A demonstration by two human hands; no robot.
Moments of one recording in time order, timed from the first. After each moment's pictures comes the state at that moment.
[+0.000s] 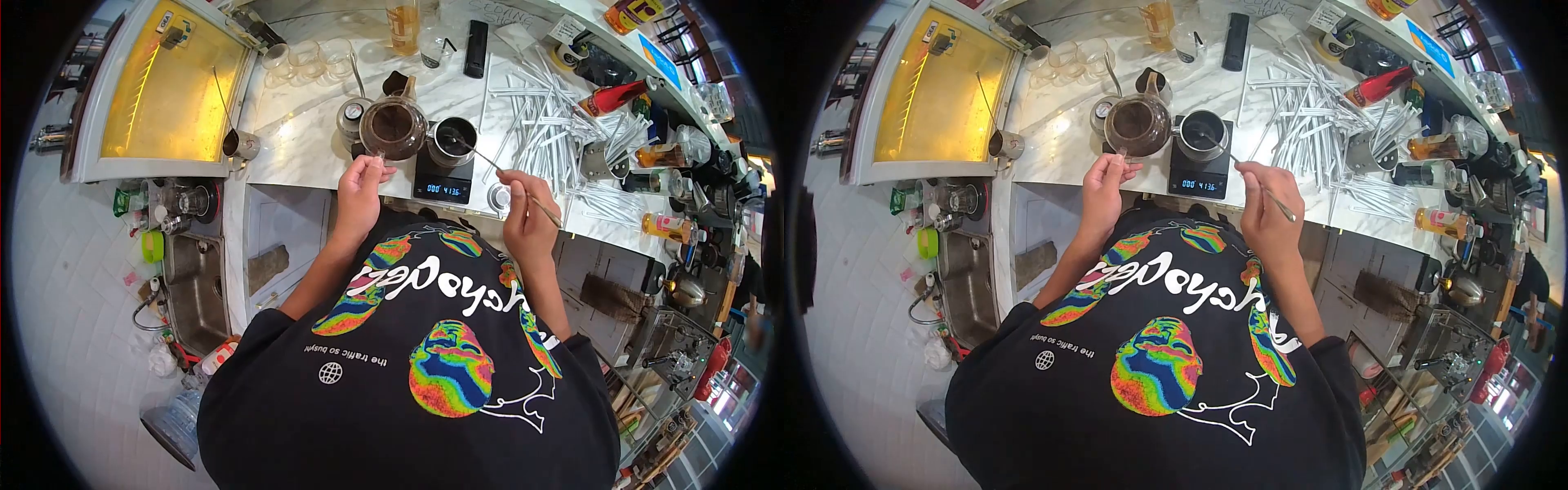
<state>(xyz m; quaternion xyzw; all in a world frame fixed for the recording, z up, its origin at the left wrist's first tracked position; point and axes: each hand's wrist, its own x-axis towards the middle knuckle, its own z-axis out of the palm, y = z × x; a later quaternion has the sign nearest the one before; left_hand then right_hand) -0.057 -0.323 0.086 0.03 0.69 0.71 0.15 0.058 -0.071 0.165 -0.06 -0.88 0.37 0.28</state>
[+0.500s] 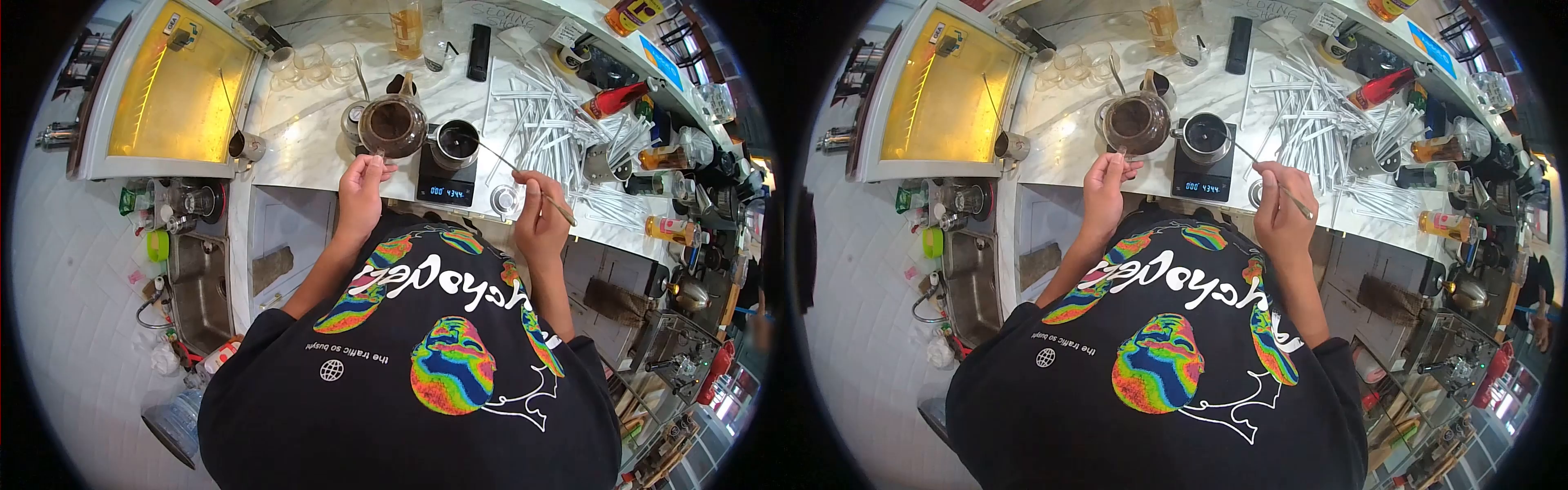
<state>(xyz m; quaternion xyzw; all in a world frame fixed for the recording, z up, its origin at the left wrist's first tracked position) -0.060 -0.324 0.089 0.03 0.69 0.72 0.12 0.057 -0.060 0.159 -0.06 -0.87 0.36 0.32</state>
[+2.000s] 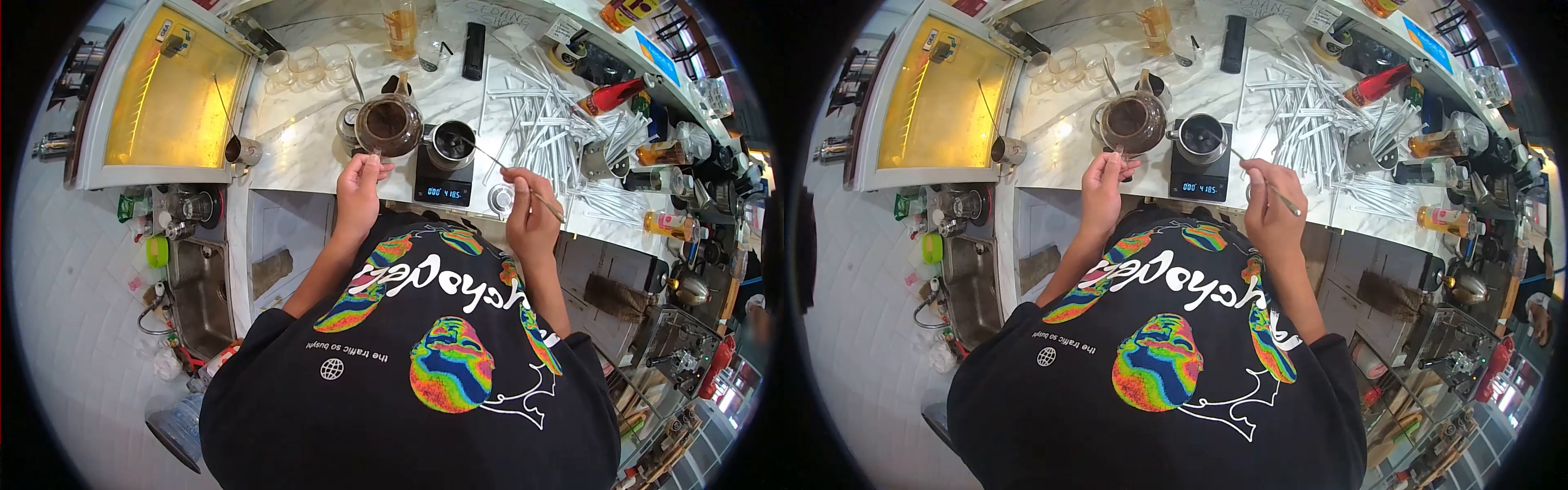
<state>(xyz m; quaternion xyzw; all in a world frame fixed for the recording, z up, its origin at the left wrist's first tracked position) -0.066 -0.320 0.086 0.04 0.69 0.71 0.13 0.054 -0.066 0.161 -0.08 -0.88 0.38 0.29</state>
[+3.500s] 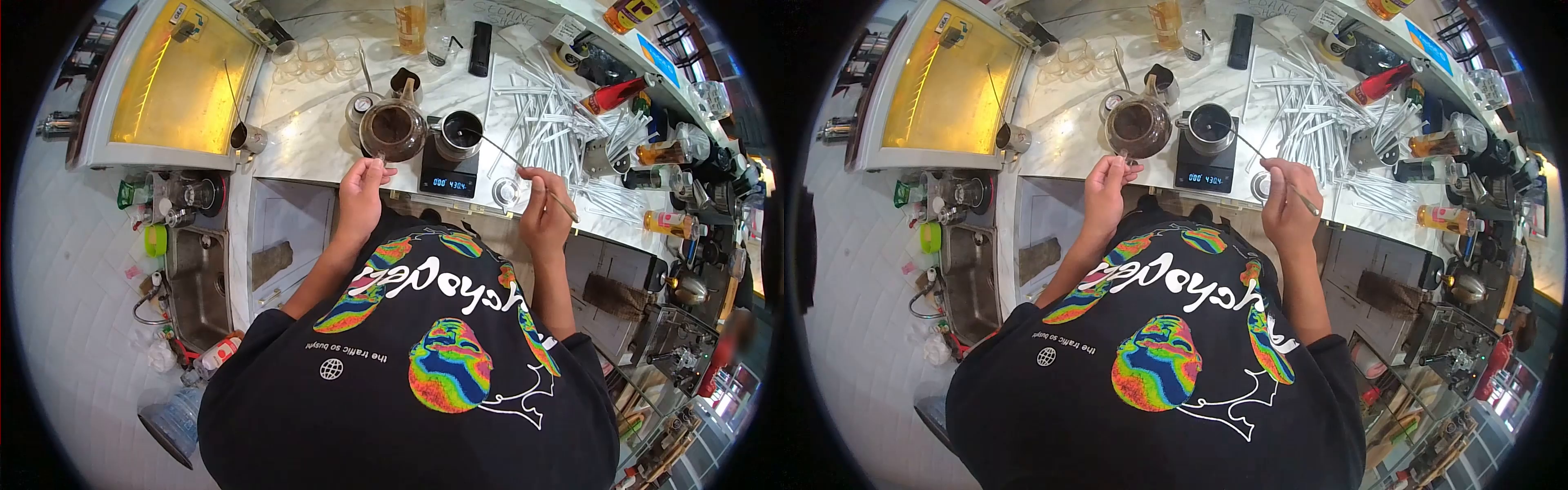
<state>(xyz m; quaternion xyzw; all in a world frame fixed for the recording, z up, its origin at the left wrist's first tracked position) -0.040 -0.340 0.089 0.02 0.69 0.71 0.14 0.068 -0.063 0.152 -0.06 -0.87 0.36 0.32</state>
